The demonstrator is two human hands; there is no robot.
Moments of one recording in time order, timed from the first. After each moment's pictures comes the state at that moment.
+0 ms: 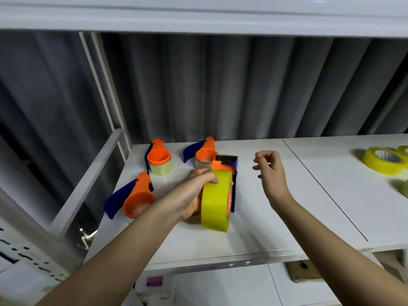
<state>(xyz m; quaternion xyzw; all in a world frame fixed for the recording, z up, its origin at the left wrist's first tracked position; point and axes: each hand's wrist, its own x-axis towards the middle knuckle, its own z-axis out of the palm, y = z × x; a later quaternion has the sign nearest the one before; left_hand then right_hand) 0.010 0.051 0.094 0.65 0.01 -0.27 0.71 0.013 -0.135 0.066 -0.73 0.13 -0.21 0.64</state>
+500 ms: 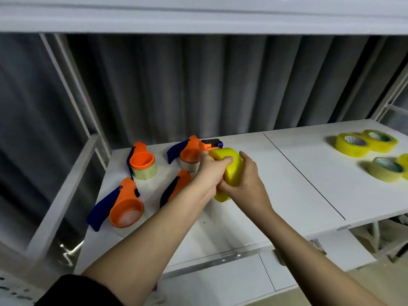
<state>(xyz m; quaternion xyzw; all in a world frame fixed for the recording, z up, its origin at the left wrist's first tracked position) 0.050 -0.027 0.082 0.70 0.04 -0.14 0.70 -0.025 -0.098 0.065 -0.88 0.13 -0.19 0.42</state>
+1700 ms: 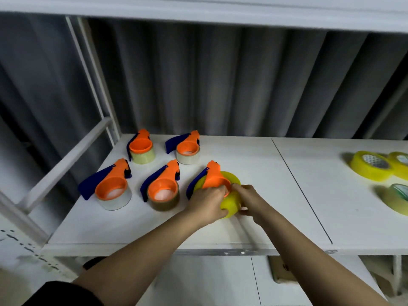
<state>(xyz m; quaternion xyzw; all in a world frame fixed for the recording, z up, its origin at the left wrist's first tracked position) -0.008 -0.061 0.025 0.96 -0.27 -0.02 0.13 -0.011 -0.203 0.015 -0.74 0.20 0.13 0.62</state>
